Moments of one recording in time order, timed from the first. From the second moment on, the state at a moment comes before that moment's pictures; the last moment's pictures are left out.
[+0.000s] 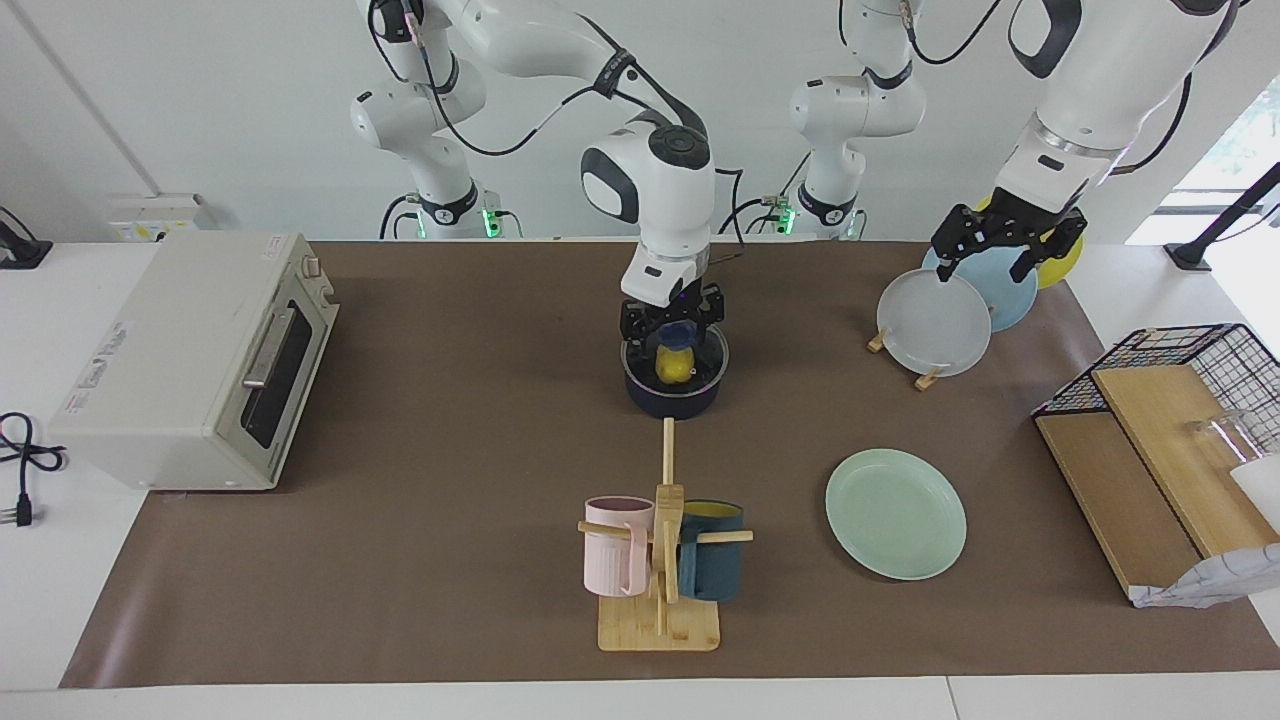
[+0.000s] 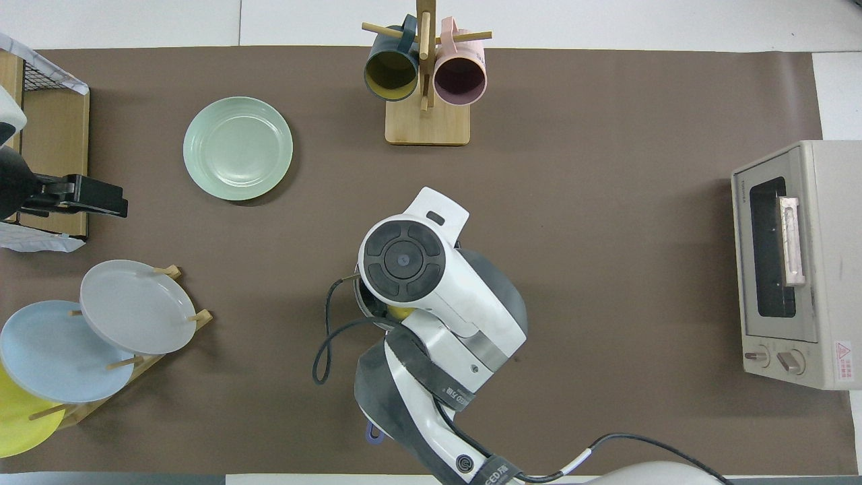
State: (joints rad) left arm -0.07 -0.04 -0.04 -1.62 -0.01 1.60 -0.02; right arm 0.61 0.31 0.09 -1.66 -0.07 2.05 0.54
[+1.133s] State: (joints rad) left arm -0.06 -0.04 -0.04 -1.62 -0.01 1.60 -0.02; right arm 0.13 0.06 0.08 -1.53 -0.07 1.45 0.15
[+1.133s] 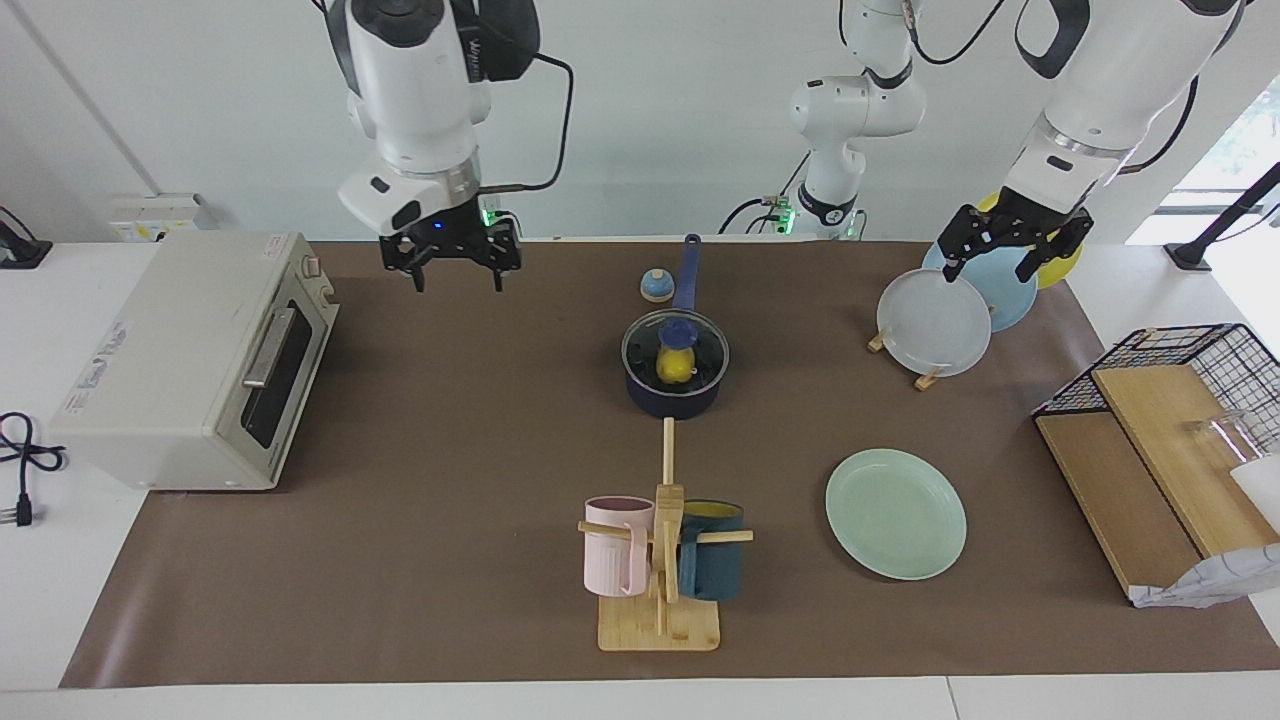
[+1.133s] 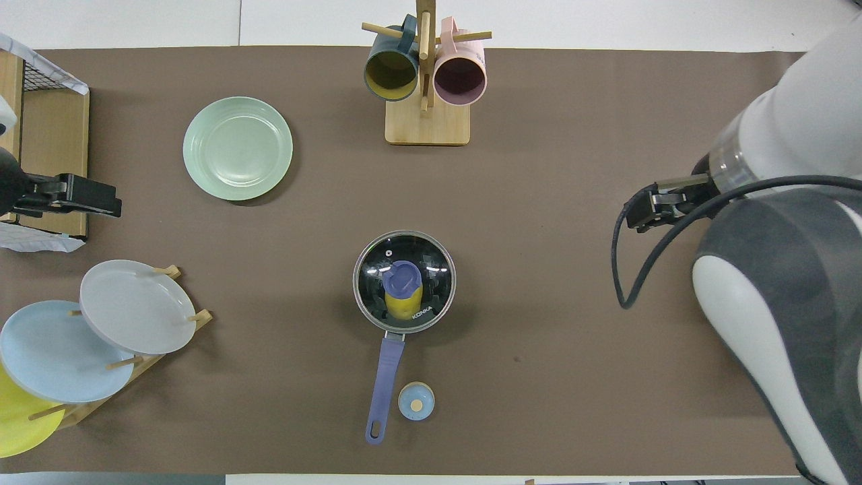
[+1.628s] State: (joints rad) left arm -0.06 -0.04 -0.04 -1.62 -0.01 1.60 -0.02; right arm 0.07 0.02 0.08 -1.61 -0.07 1.46 0.05
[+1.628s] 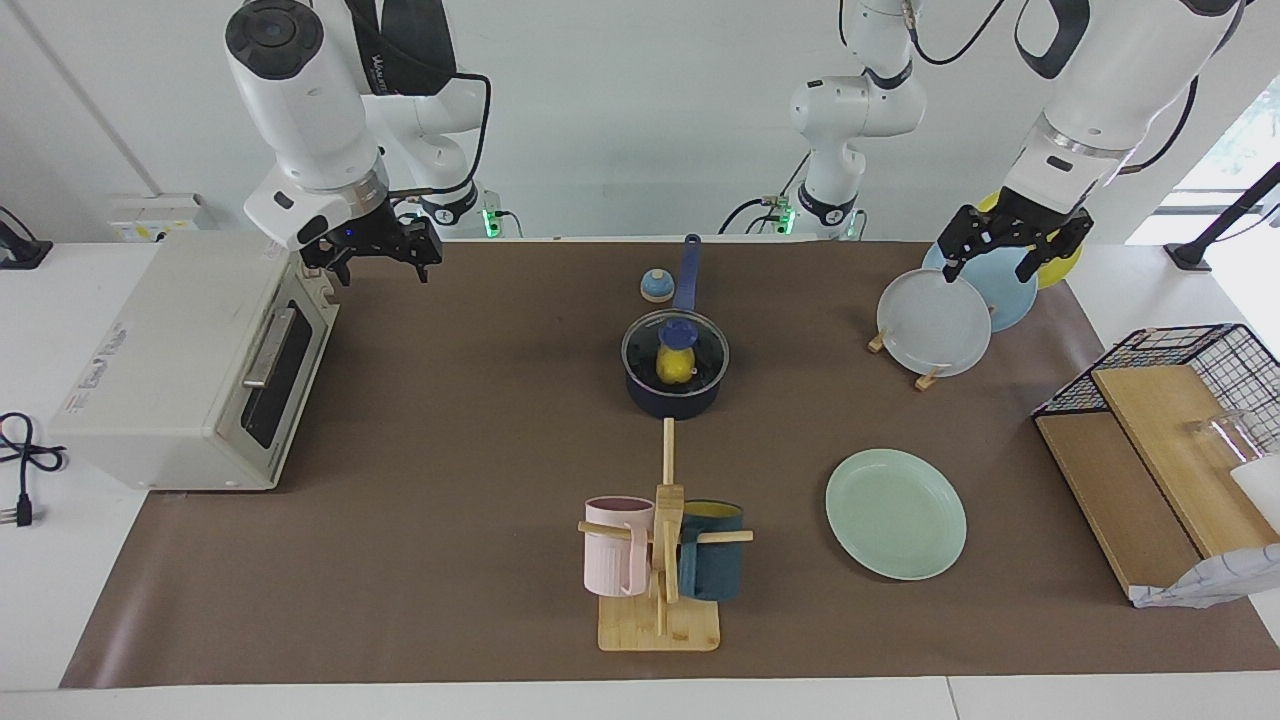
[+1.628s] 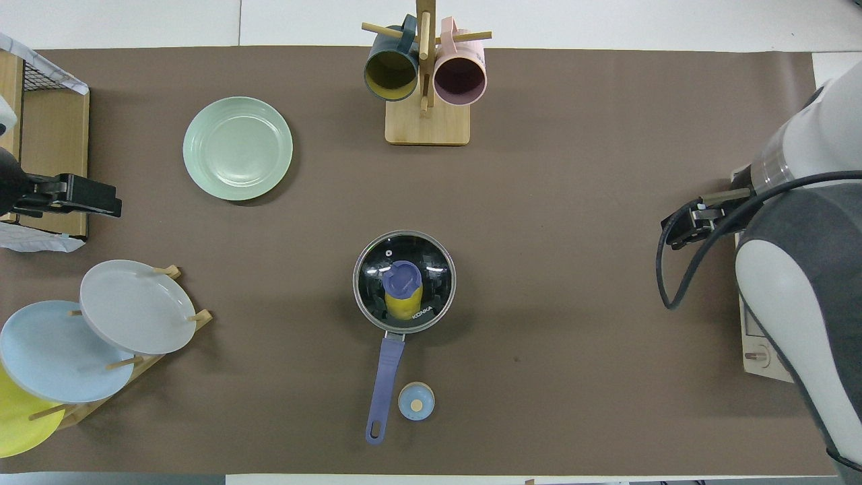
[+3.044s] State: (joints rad) left arm -0.06 -0.04 -0.04 -1.62 -0.01 1.60 -0.02; right arm -0.03 0.00 0.02 -1.60 -0.01 1.54 0.04
